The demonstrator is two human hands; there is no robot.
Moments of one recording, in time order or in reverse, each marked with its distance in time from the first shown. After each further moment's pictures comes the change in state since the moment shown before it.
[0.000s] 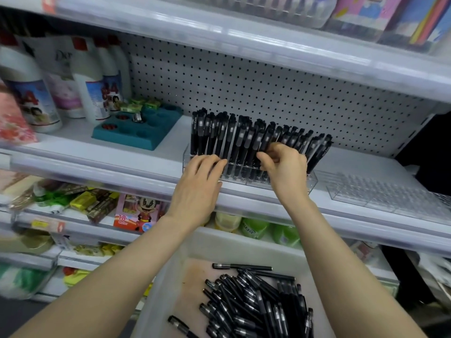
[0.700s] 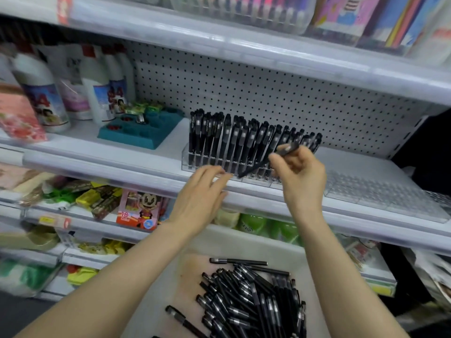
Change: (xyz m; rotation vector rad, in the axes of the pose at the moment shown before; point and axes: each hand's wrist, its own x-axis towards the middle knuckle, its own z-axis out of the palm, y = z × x) left_hand -0.022 0.026 -0.012 -0.082 0.022 0.042; right_hand -0.047 -0.012 -0.044 0.522 0.142 0.151
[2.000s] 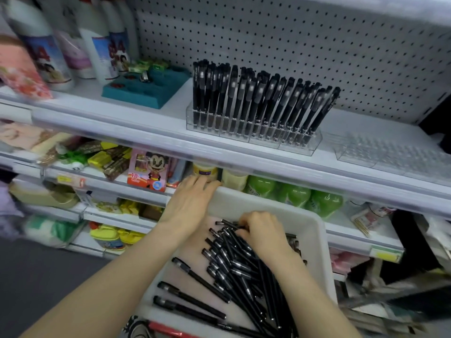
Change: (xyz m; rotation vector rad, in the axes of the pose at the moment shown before) left_hand -0.086 0.001 0.028 0.123 -0.362 -0.113; right_hand -0.122 0.112 0.010 -0.980 -0.810 -0.053
